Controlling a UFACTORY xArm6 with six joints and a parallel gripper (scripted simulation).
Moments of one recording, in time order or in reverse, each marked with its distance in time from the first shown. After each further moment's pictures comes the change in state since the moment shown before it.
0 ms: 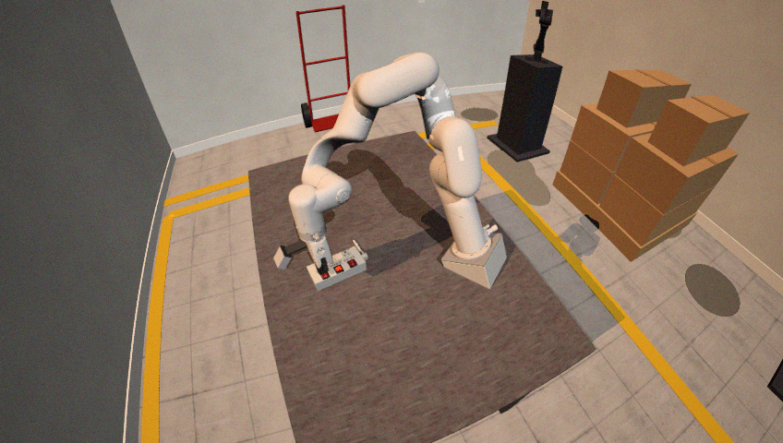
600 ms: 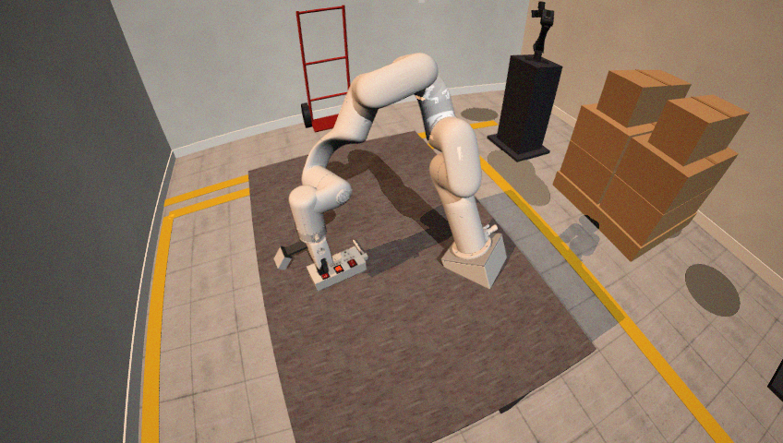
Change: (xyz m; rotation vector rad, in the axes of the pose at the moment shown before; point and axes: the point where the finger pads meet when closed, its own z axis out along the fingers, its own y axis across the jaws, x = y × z) arm 0.000 0.000 0.003 0.000 0.000 0.000
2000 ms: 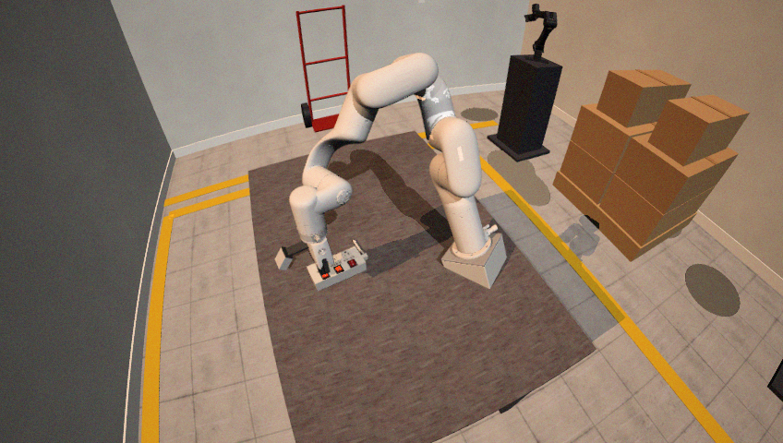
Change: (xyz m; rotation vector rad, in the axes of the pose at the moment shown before) arm -0.003 -0.002 0.000 0.002 -0.007 -0.003
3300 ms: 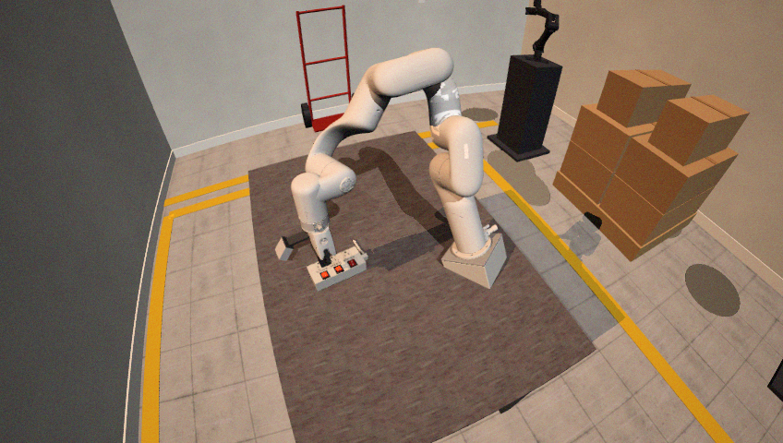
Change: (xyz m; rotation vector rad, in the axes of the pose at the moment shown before) arm -0.010 -0.003 -0.037 -0.002 0.006 0.002
